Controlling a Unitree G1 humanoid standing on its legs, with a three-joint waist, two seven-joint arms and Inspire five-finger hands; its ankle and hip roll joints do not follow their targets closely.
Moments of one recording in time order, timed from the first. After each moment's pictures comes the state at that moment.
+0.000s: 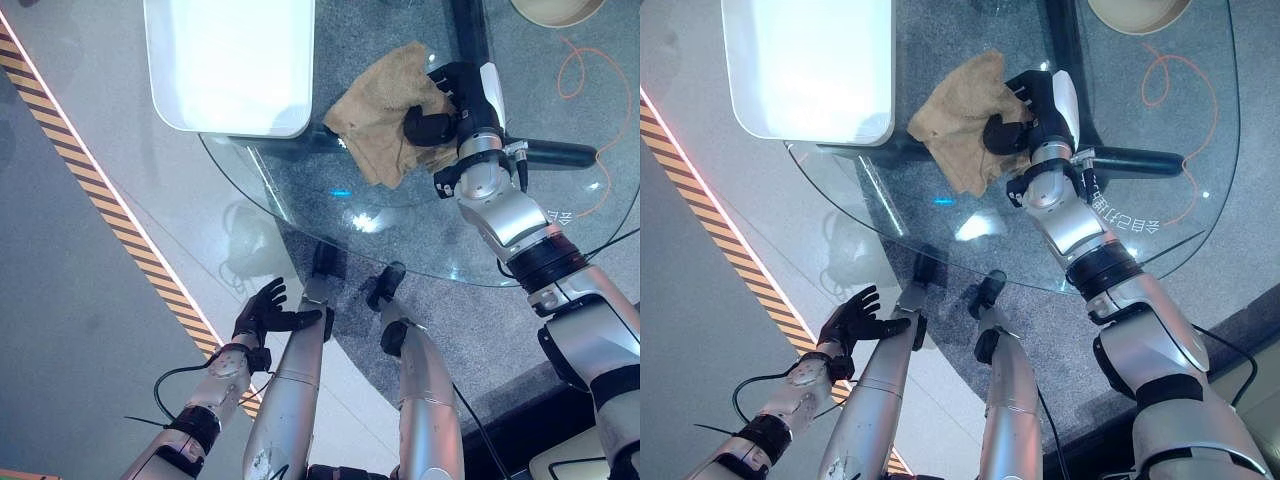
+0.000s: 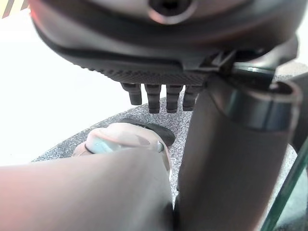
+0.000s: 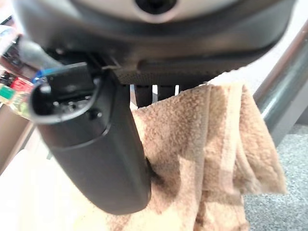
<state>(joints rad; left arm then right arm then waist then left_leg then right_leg) -0.29 0.37 -0.44 0.72 -0.63 -0.17 0.10 -1.13 -0.60 0.59 0.53 0.31 0.27 -0.49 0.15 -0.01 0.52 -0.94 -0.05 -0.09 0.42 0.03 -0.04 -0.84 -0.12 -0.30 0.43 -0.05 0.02</state>
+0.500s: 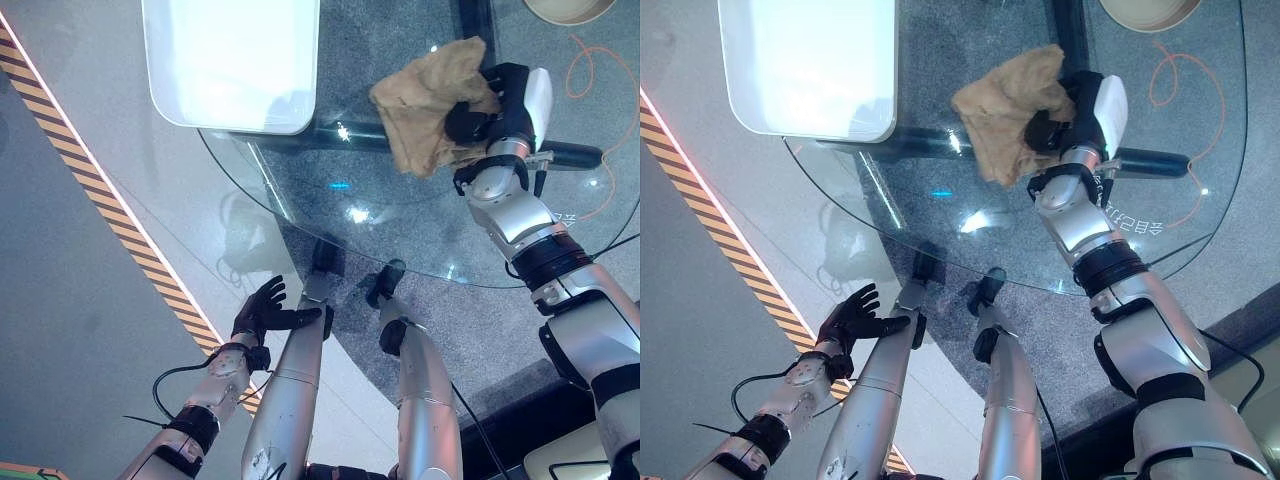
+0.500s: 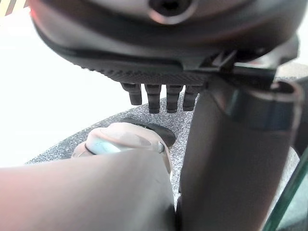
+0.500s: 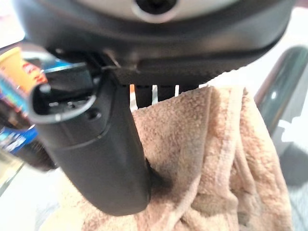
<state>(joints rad) -0.29 0.38 -0.46 0.71 -0.65 -0.18 0.10 -1.14 -0.63 0.57 0.68 0.33 0.28 -0.77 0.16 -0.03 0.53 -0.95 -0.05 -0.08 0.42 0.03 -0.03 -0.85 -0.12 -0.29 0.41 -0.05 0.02</state>
